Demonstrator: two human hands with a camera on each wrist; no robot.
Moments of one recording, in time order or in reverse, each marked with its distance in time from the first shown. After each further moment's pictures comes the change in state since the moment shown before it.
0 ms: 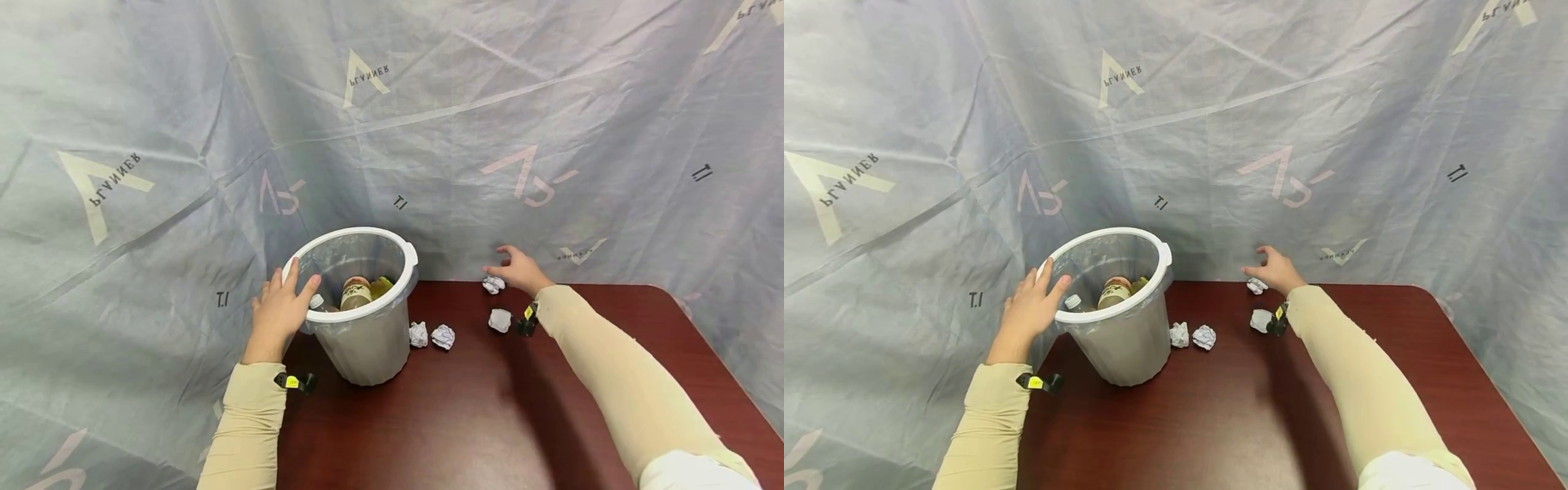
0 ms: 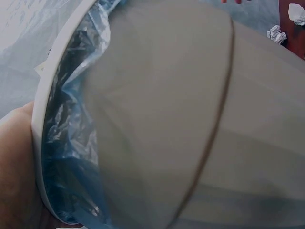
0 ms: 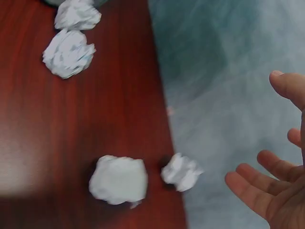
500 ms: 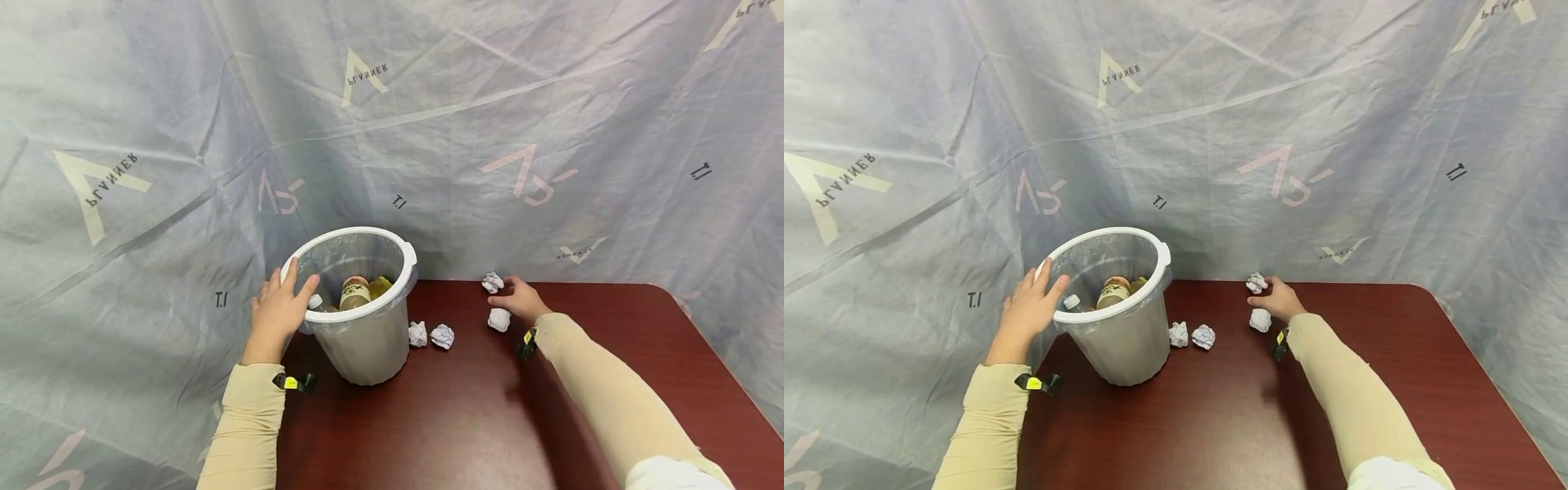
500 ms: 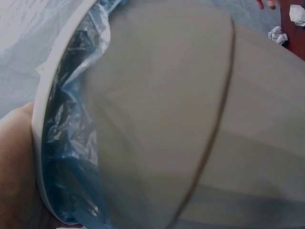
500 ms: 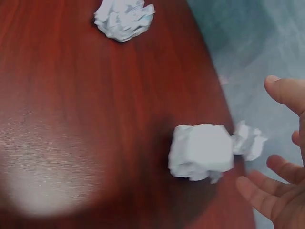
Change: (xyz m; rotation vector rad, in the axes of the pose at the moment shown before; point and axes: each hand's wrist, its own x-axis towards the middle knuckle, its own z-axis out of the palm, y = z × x) left_hand 0.000 0.001 0.001 -0.008 0.009 0.003; right_hand -0.008 0.073 0.047 -0.038 0.055 0.007
